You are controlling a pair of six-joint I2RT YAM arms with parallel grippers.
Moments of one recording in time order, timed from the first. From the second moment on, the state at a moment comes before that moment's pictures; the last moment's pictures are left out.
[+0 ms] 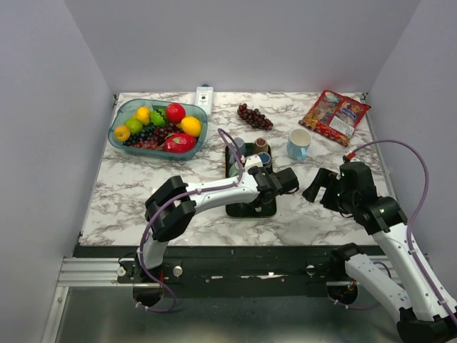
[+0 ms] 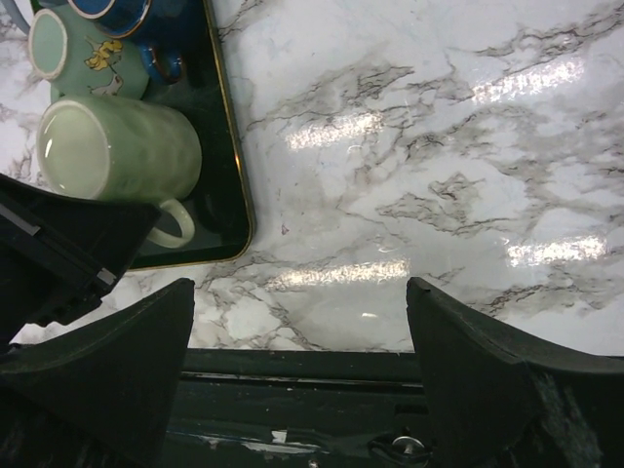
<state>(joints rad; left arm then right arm) -1.13 1.97 1.58 -0.96 -0.50 -1.43 0.33 0.71 0.82 -0.91 0.06 0.61</state>
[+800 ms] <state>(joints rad) -1.04 1.29 1.20 -0.40 -0.36 -1.16 0.33 0.63 0.98 -0.80 -0.34 0.61</state>
